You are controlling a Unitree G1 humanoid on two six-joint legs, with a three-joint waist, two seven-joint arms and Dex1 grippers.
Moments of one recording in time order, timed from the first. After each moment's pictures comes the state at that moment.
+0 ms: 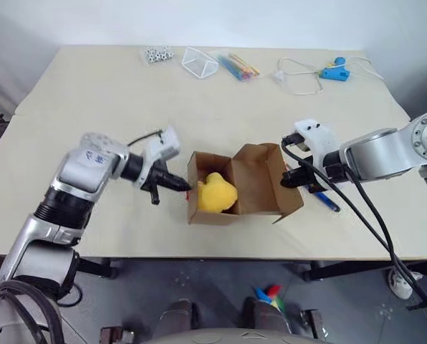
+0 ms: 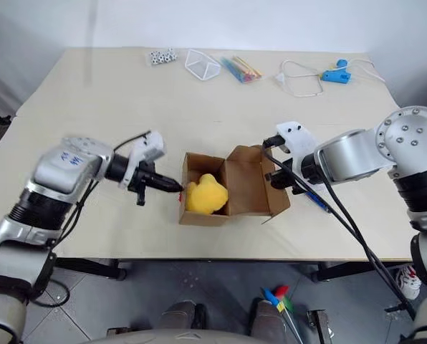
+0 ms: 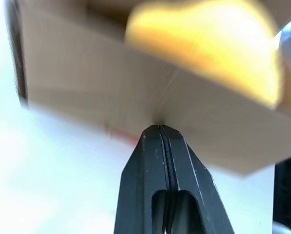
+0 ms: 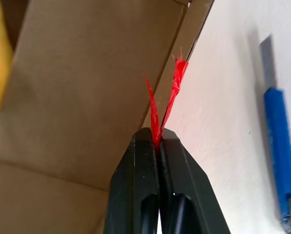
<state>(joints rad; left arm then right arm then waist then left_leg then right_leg) -0.88 0.71 -0.35 0.16 -0.22 0.91 -1.21 -1.11 -1.01 0.47 0.08 1.97 1.41 -0.60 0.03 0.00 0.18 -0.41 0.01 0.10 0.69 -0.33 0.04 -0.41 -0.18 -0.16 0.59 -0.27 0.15</state>
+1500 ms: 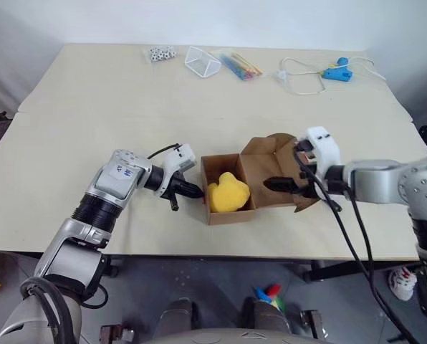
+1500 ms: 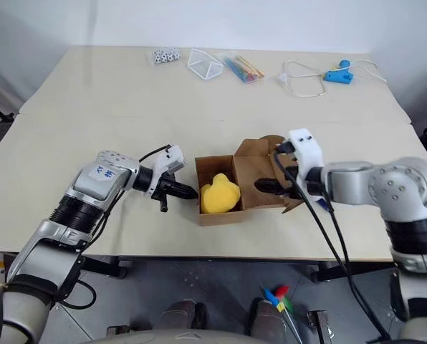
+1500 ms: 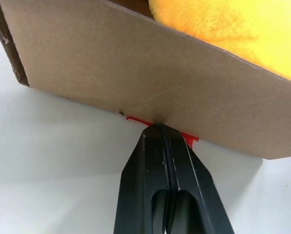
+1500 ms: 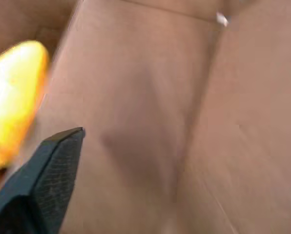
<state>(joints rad) -0.90 0.55 -0.34 0.37 -0.14 0.72 -1.14 -0.66 -0.91 0.04 -0.16 1.23 1.24 0.05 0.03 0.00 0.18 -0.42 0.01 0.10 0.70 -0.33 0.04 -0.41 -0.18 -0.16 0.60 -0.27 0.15</state>
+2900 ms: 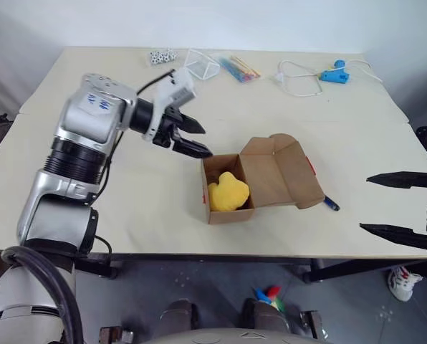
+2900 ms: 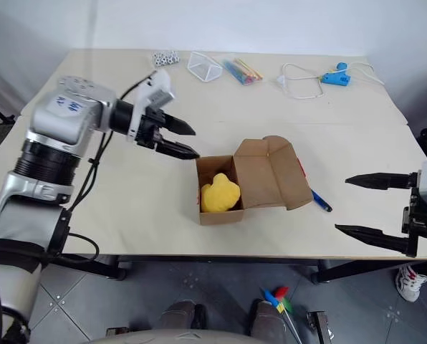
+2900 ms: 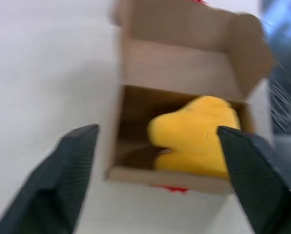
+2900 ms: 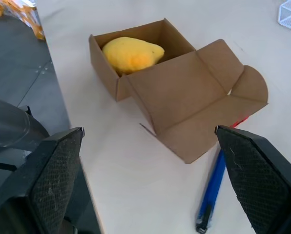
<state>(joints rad) -1.27 0.58 -0.36 0.41 -0.15 0.73 -1.38 0.13 -1.08 -0.76 -0.39 0.72 0.47 1.36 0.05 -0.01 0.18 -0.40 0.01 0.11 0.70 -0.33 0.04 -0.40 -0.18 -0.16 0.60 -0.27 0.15</state>
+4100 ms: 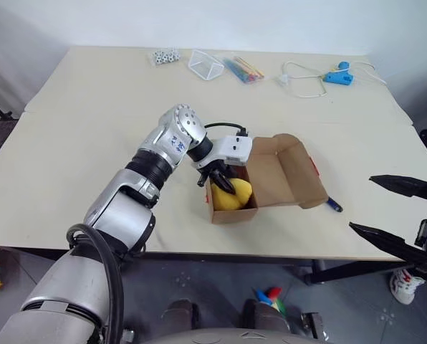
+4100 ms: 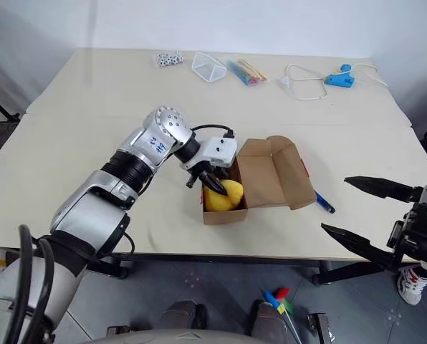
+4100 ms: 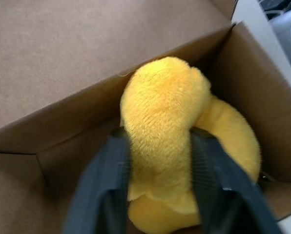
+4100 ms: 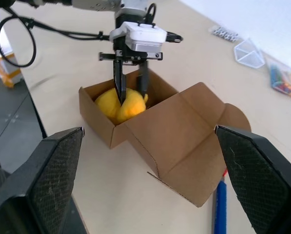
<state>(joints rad) -1.33 0.26 -0.48 0.88 0.16 0.12 -1.44 0.27 -0.88 -0.88 -0.62 0.88 0.51 1.11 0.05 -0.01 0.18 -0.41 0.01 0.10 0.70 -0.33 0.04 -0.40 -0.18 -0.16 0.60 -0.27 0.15</state>
